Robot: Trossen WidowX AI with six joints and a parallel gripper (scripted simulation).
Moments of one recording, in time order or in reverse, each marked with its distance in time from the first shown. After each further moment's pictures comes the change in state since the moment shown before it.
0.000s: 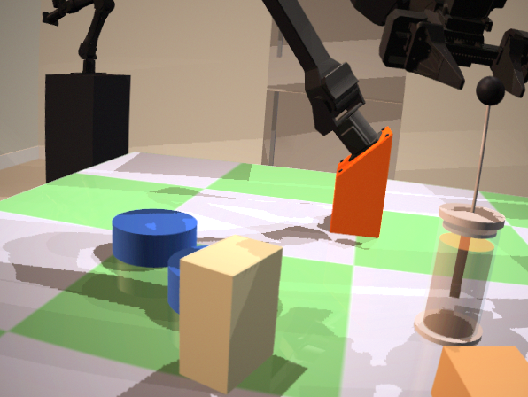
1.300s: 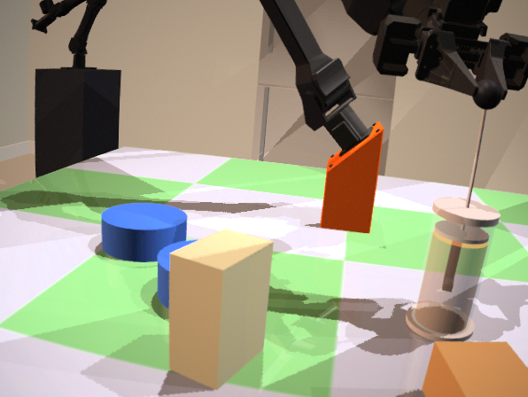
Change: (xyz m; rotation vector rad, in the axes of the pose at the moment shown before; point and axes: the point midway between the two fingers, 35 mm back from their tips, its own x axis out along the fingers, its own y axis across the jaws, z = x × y) arm 0.015 0.001 -0.006 0.016 -0.042 0.002
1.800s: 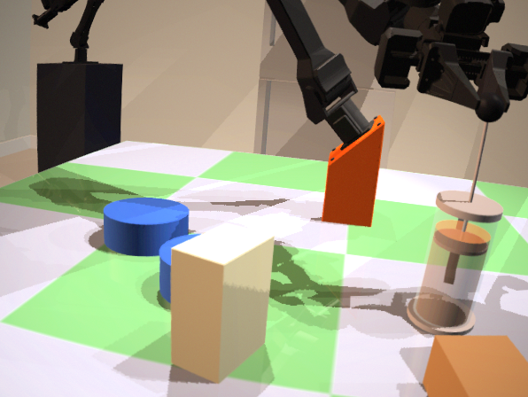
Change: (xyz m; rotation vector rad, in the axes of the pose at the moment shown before) arm 0.014 0.001 -0.014 0.007 -0.017 0.002
